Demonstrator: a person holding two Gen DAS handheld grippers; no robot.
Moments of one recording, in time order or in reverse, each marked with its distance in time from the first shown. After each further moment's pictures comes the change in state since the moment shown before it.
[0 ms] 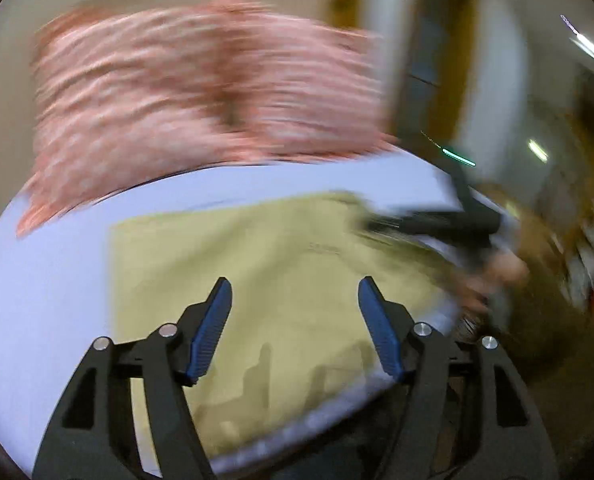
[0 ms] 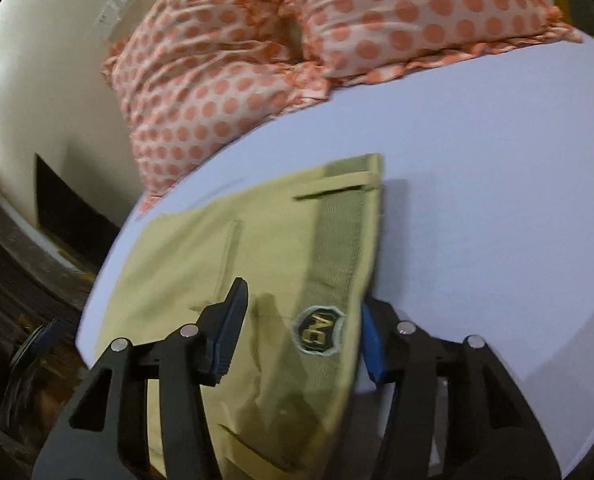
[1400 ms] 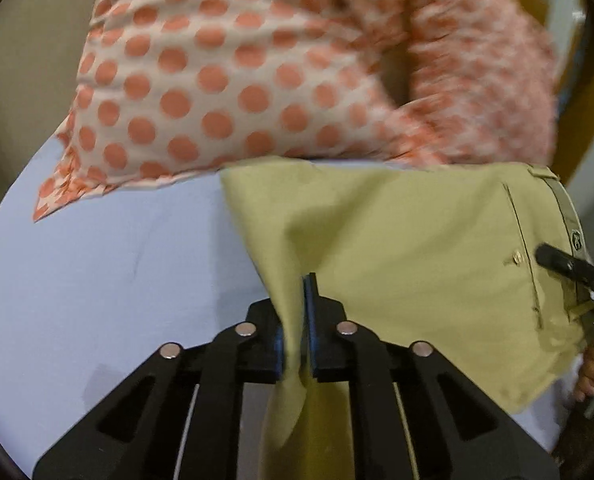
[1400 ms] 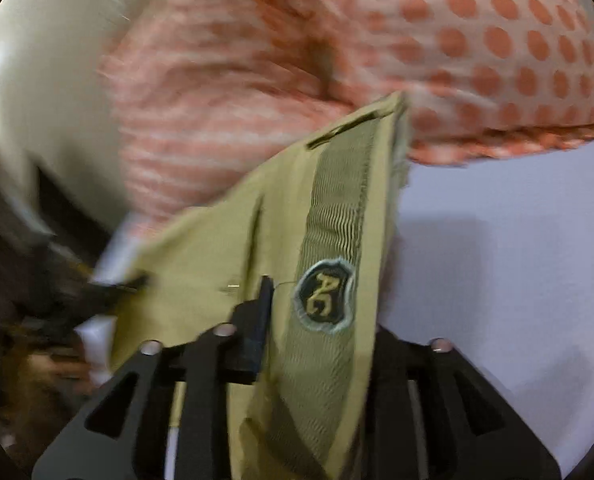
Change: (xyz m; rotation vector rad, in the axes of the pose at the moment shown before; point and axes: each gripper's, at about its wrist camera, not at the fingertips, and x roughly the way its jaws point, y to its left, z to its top) left arm 0.158 0.096 0.089 -0.196 0.221 0.254; right arm 0.056 0.021 0.099 -0.112 0.022 -0.177
